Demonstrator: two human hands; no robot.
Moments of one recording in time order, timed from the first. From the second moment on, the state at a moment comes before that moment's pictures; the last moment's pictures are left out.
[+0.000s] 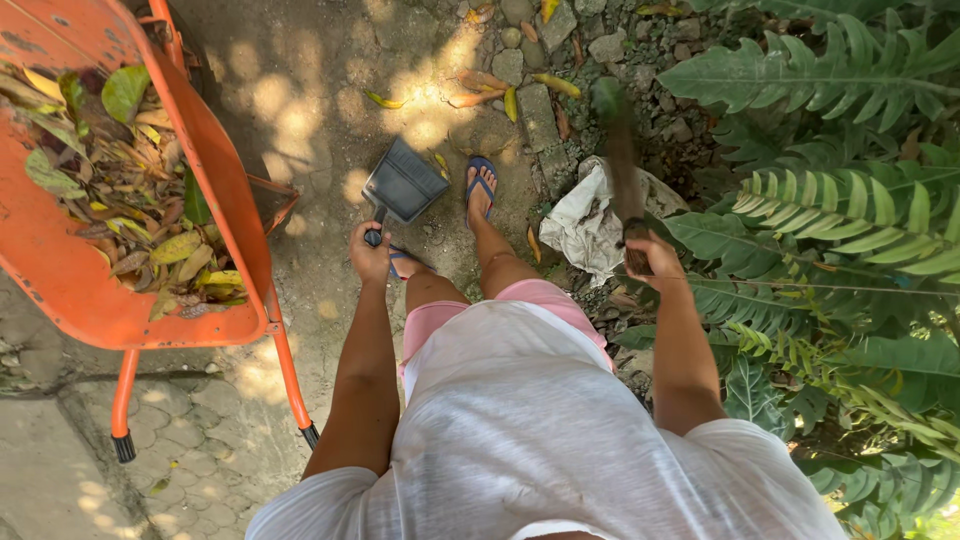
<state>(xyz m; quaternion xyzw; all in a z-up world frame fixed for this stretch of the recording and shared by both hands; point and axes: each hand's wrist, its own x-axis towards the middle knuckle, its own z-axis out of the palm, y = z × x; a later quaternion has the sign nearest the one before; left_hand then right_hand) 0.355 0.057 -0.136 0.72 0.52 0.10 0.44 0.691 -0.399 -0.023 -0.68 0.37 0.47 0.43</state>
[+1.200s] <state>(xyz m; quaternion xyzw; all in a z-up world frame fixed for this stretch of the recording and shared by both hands) 0.376 0.051 -0.138 0.71 0.51 0.00 0.49 0.669 -0.393 -0.037 -0.88 0.04 0.48 -0.02</state>
